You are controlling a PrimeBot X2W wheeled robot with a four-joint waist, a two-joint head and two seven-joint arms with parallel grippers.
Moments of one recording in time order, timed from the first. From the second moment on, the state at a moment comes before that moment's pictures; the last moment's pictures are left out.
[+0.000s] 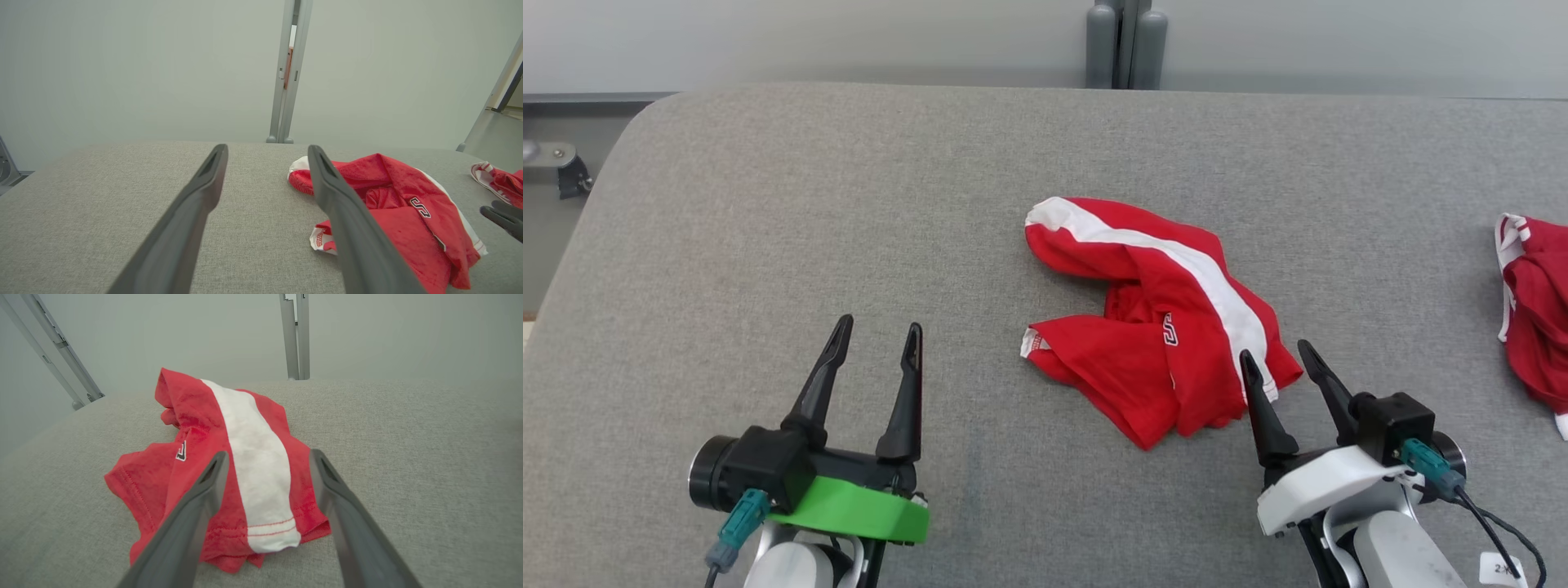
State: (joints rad) left arm -0.09 0.06 -0.19 0.08 -0.23 -0.13 -0.26; right arm -0.12 -0.05 0.12 0.31 0.17 0.13 -0.26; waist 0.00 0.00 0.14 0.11
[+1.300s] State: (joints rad) left arm -0.12 0.05 -0.23 0.13 -0.26 -0.13 -0.26; right arm -0.45 -0.21 -0.14 0.66 0.15 0.13 -0.18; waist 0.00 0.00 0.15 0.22
